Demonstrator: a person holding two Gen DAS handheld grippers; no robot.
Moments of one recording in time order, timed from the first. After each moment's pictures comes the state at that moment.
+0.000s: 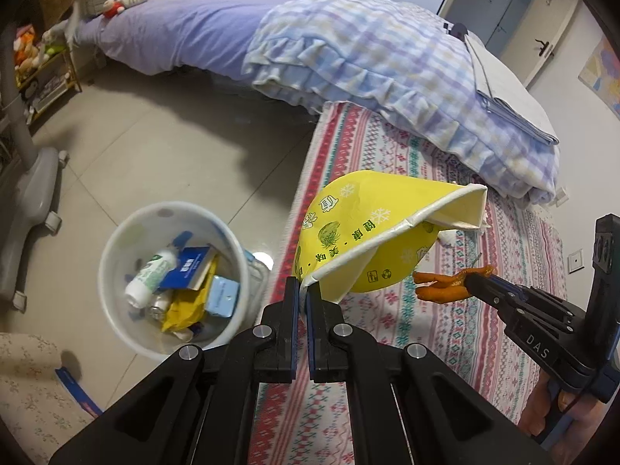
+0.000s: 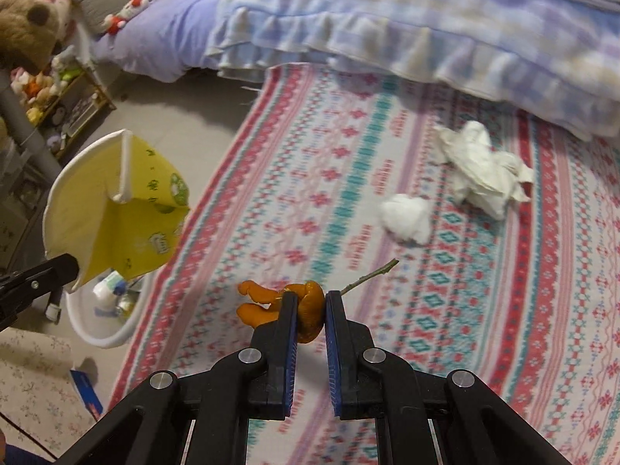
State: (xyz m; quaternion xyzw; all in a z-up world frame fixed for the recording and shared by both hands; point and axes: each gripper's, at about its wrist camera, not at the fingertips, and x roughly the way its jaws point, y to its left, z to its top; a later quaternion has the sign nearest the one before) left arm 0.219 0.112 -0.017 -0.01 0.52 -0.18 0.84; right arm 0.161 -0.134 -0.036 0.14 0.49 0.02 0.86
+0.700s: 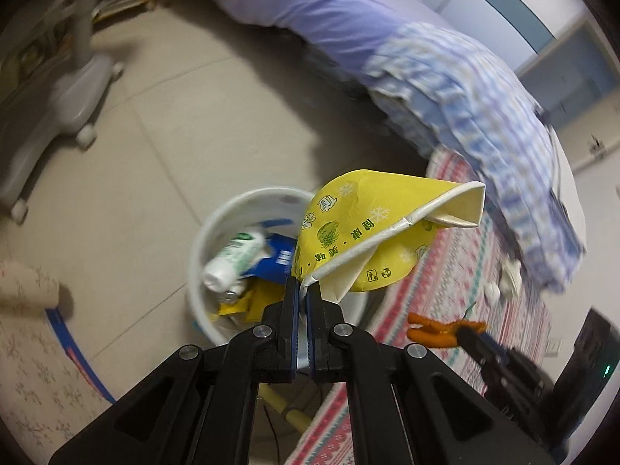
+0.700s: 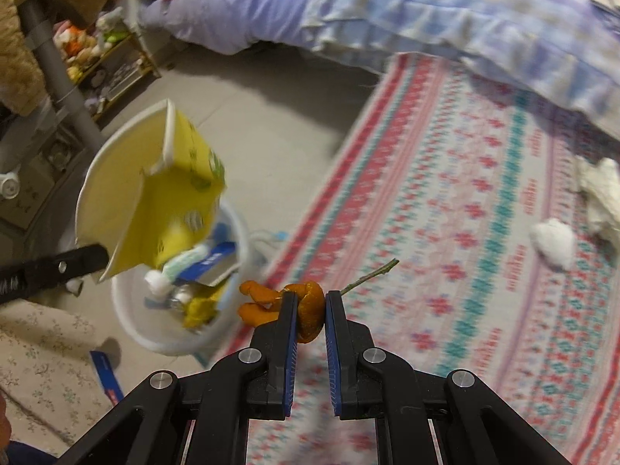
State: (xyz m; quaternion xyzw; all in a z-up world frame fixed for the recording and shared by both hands) left arm 0.280 0.256 -0.049 -0.16 0.57 -0.09 0.80; right arm 0.200 -0.023 -0.043 0.10 0.50 0.09 0.86
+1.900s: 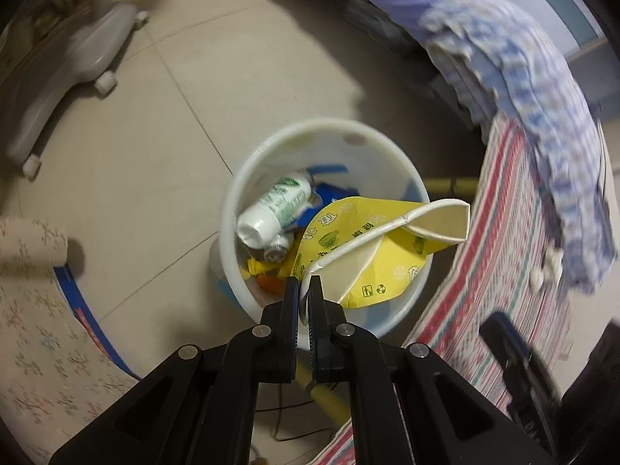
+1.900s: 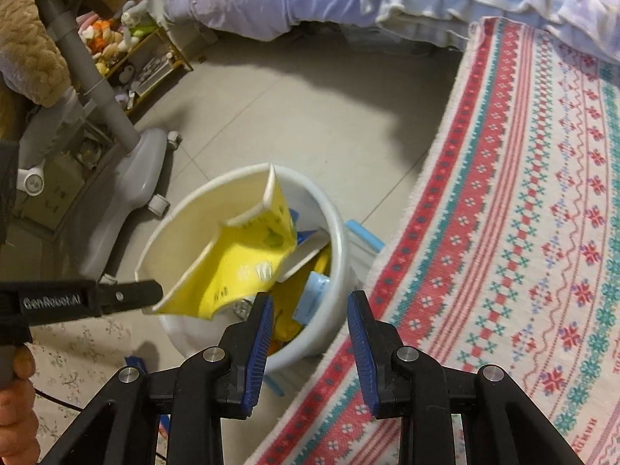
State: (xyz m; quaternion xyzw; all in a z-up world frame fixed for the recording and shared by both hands) left arm 0.283 0.268 -0.108 -0.15 0.64 -0.04 0.75; right arm 0.217 0.037 -0.083 0.14 0.50 0.12 0.85
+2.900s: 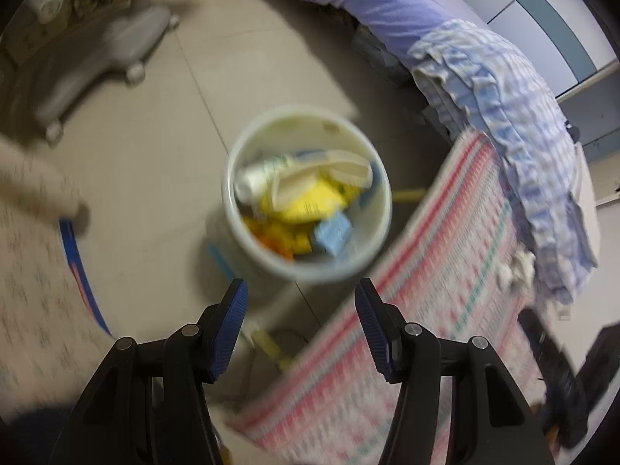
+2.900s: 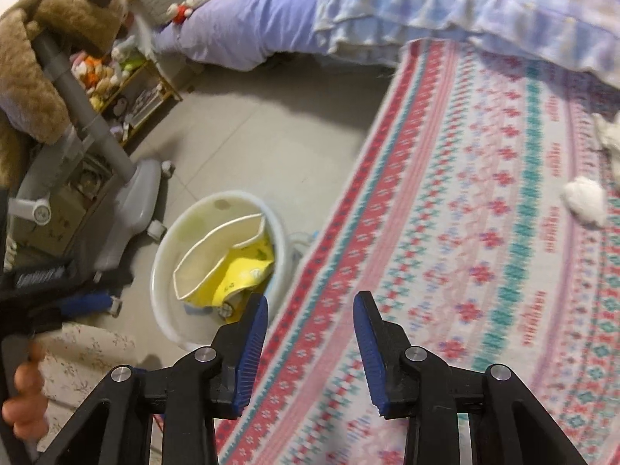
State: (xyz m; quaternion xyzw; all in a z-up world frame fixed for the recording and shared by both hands) left arm 0.189 0.239 -0.056 -0.21 0.61 -0.02 0.76; right arm 0.172 -0.036 -0.050 0.18 0.48 0.10 0.86
